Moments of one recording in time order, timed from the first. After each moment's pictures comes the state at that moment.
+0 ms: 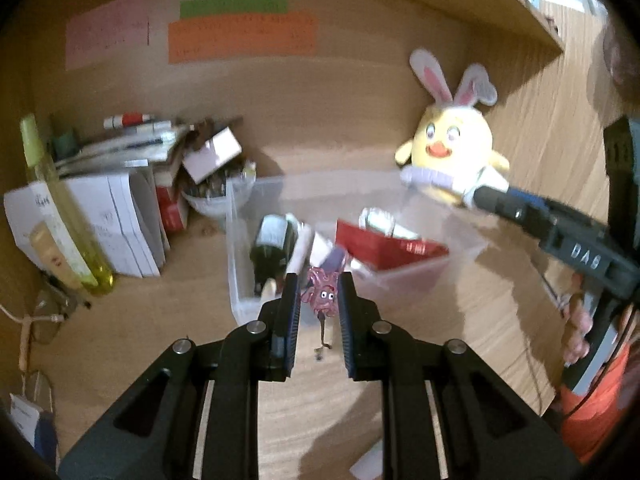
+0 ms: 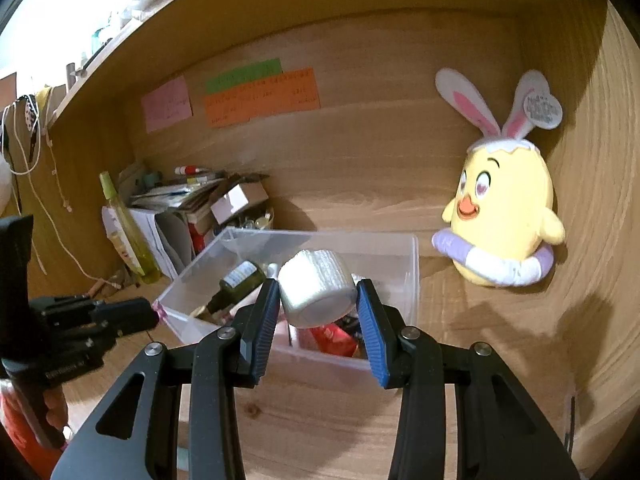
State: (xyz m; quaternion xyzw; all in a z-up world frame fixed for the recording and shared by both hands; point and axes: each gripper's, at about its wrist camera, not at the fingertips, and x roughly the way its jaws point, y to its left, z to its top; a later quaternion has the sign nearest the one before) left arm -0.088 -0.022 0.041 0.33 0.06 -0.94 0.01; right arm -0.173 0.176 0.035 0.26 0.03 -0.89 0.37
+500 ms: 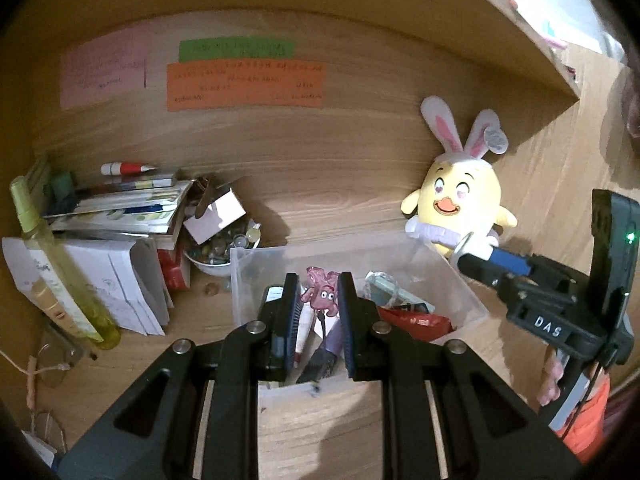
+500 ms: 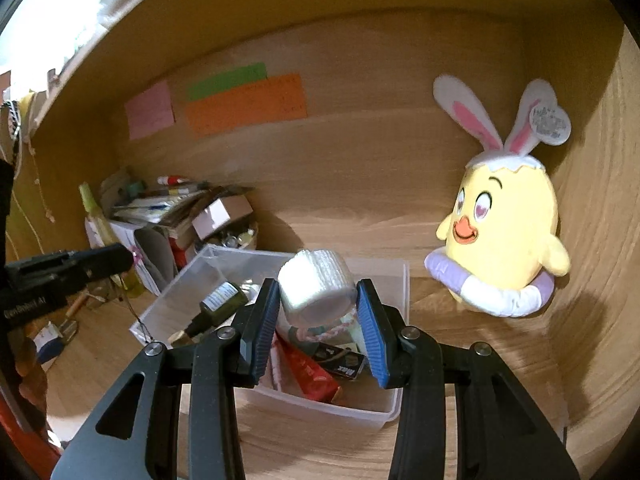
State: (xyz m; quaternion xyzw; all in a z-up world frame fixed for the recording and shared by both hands) left arm -0.126 -0.035 0.073 0.29 0.06 -0.95 0.02; right arm -0.206 0.160 0.031 0.27 0.04 -0.89 0.35
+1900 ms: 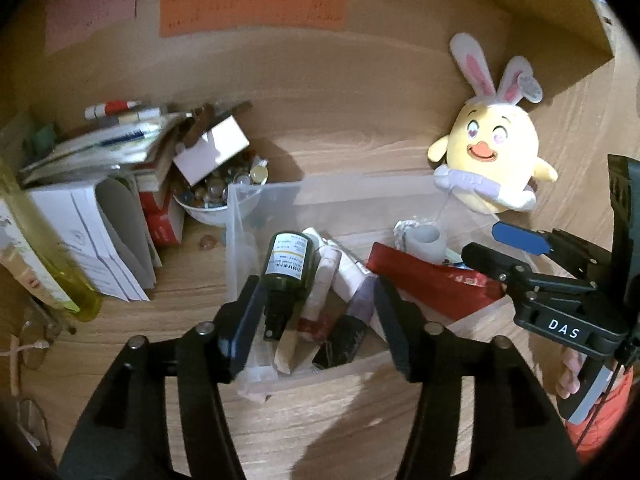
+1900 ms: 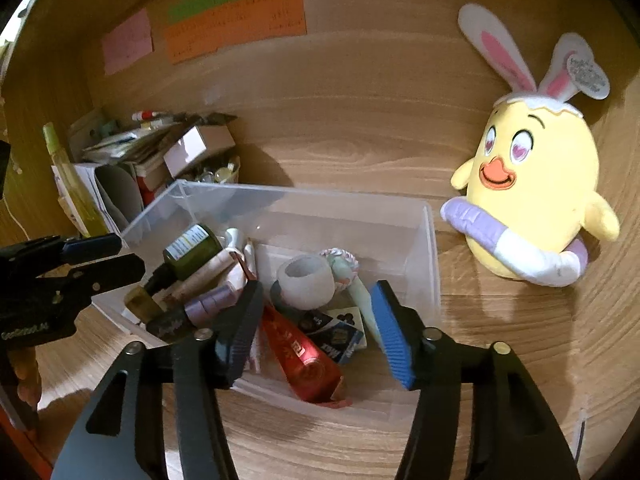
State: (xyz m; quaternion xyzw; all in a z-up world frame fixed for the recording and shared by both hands) left arm -0.149 -0.041 0.018 0.35 0.06 -0.93 0.03; right arm -0.220 0.131 -0.008 0.32 0.09 -0.88 0.34
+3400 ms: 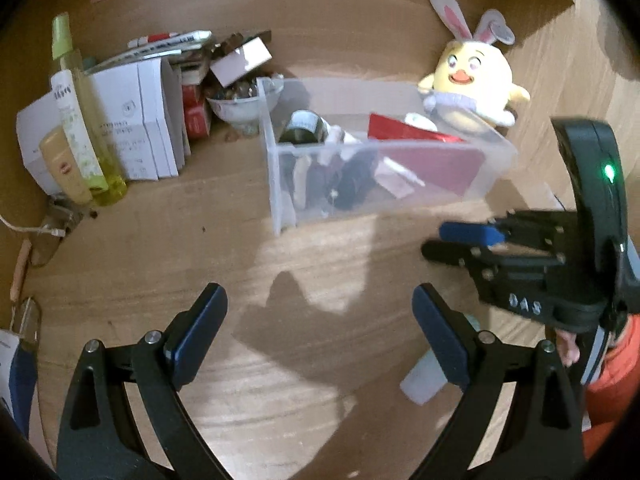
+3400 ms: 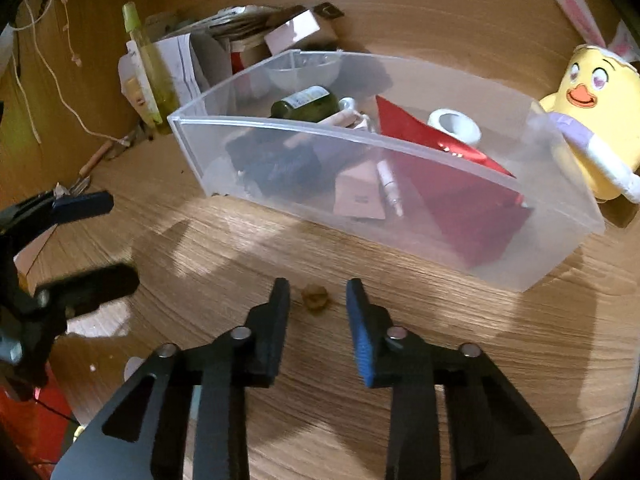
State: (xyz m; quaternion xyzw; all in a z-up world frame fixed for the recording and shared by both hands) left arm -0.039 -0.031 -0.036 0.40 0.05 -0.91 0.03; right arm -0.138 0.104 -0.074 0.40 0.16 -0.80 0.41
